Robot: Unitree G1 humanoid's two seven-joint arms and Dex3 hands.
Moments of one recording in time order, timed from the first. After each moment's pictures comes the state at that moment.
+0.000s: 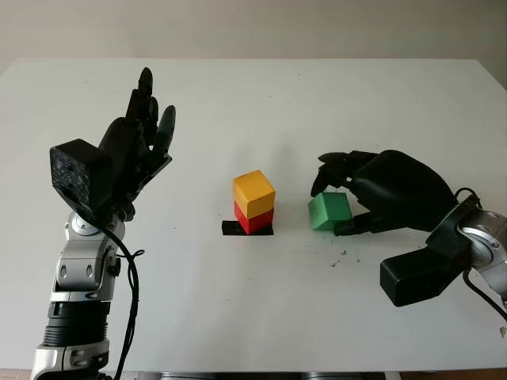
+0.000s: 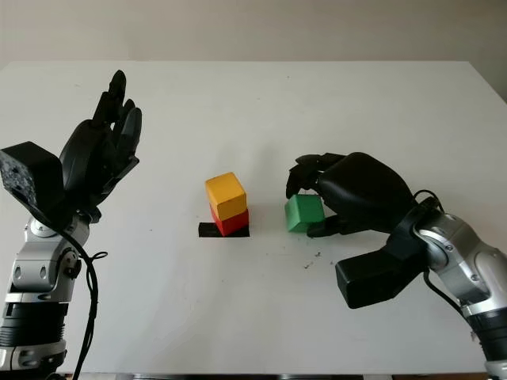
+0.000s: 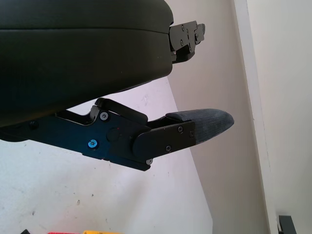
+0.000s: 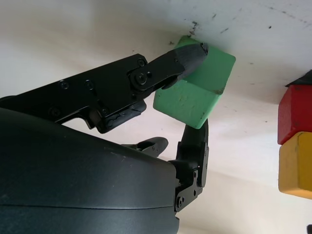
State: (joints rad) left arm -0.42 0.27 0.16 0.04 -0.11 0.16 -0.21; right arm -0.35 -0.82 0.15 0.11 -0.80 -0.54 0.08
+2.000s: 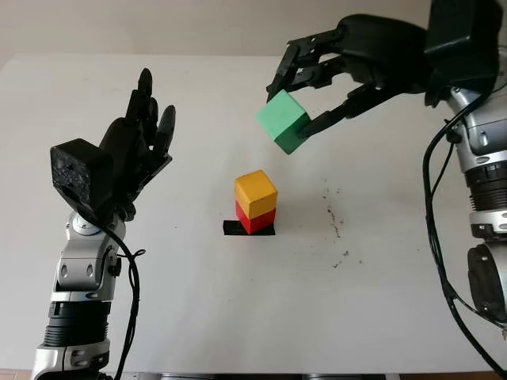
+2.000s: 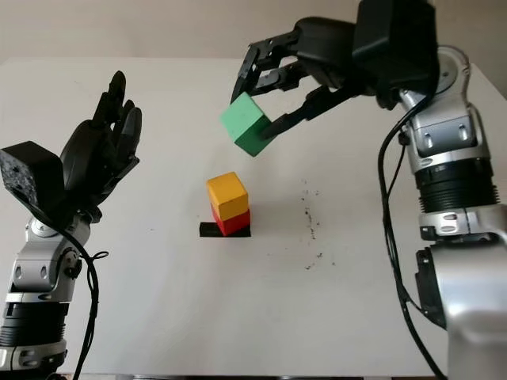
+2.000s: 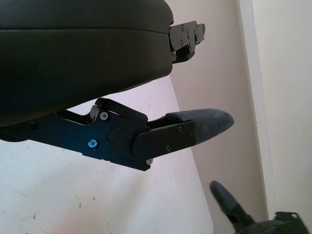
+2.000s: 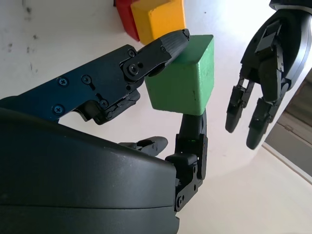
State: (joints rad) left arm -0.42 0.27 0.16 0.03 -0.11 0.17 -0.19; right arm -1.02 -0.56 0.12 0.47 -0.02 0.00 0.91
